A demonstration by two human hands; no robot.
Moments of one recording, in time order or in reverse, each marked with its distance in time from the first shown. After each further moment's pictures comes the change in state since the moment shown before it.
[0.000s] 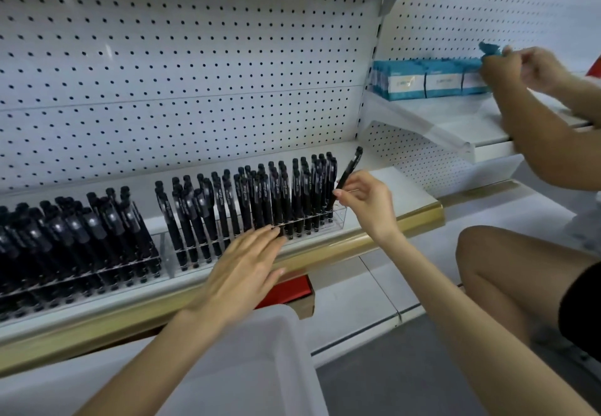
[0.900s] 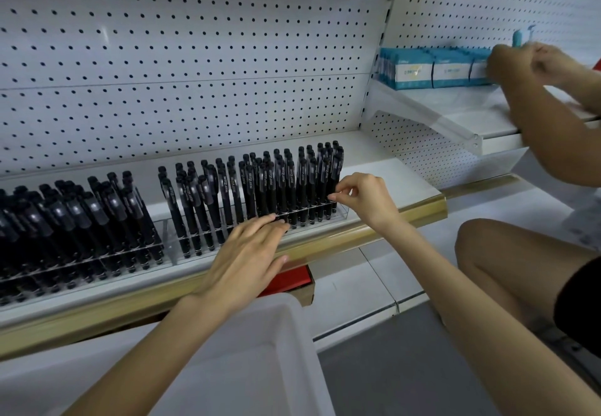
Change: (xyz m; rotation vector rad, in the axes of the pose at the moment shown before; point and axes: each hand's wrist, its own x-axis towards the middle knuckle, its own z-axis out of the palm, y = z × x) left_hand 0.001 -0.003 0.001 -0.111 -0.021 -0.039; right_hand 0.009 0.002 0.006 -0.483 -0.224 -0.098
